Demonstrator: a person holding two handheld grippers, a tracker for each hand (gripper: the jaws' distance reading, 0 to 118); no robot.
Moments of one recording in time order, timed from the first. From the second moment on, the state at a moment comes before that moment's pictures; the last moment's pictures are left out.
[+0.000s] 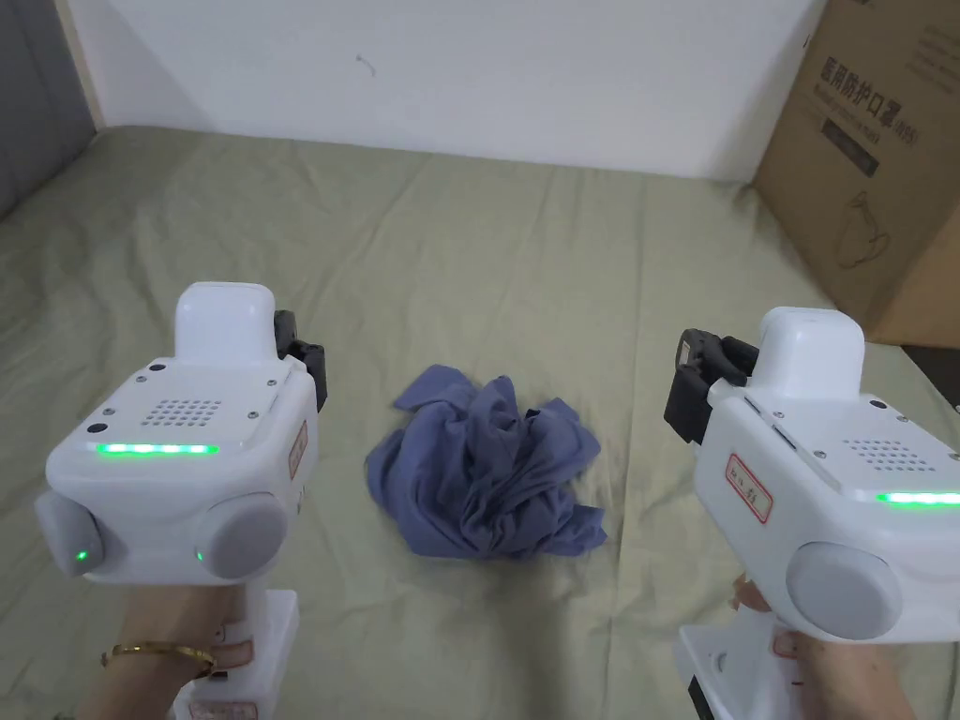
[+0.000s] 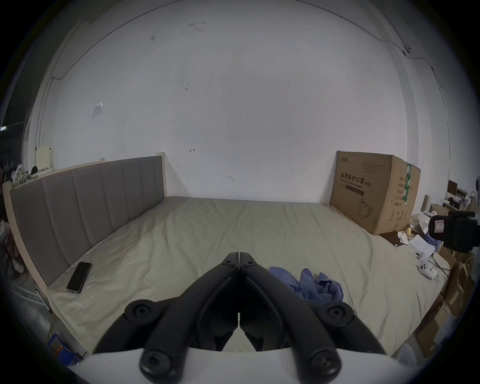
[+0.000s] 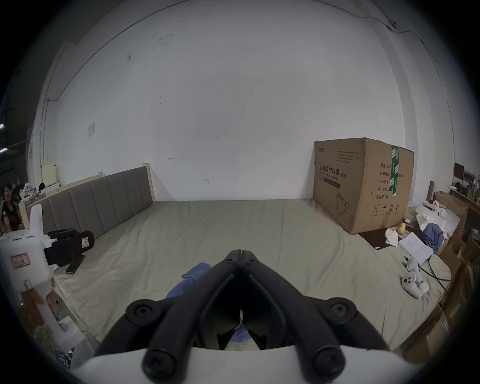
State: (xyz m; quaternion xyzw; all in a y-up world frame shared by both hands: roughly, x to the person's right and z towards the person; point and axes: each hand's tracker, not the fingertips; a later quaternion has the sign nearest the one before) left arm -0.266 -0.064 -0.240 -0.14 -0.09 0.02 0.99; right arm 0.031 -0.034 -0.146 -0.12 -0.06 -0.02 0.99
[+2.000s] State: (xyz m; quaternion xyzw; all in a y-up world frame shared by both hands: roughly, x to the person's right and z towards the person) left arm -0.277 -0.150 -0.341 -0.41 -0.12 0.09 0.90; right arm 0.084 -0.104 -0.332 -0.41 -0.04 -0.04 0.91
